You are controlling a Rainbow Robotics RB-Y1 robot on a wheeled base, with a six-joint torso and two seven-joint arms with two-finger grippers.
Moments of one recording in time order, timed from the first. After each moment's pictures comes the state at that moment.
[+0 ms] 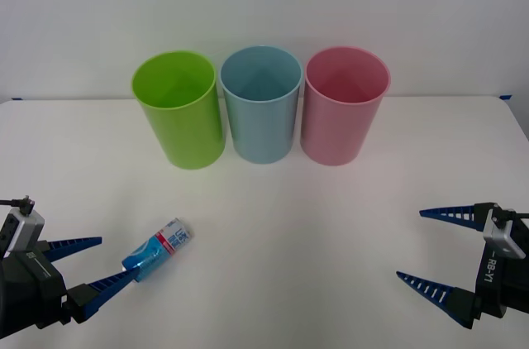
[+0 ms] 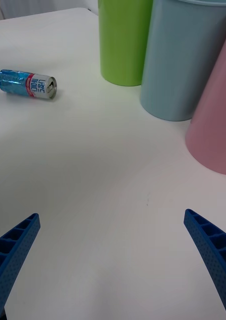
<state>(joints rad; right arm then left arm) 0.31 -0.40 -0.42 -2.10 1.64 -1.38 -0.29 0.42 0.35 0.46 -2.18 -1.72 -1.33 0.82</state>
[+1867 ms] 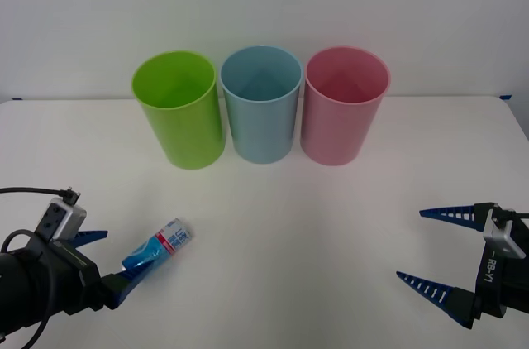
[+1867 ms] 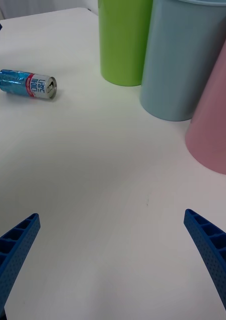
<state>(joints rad) 0.31 -0.40 -0.42 -2.10 1.64 -1.38 -0.29 0.48 0.74 0.10 -2.35 -2.10 -0.92 1.28</state>
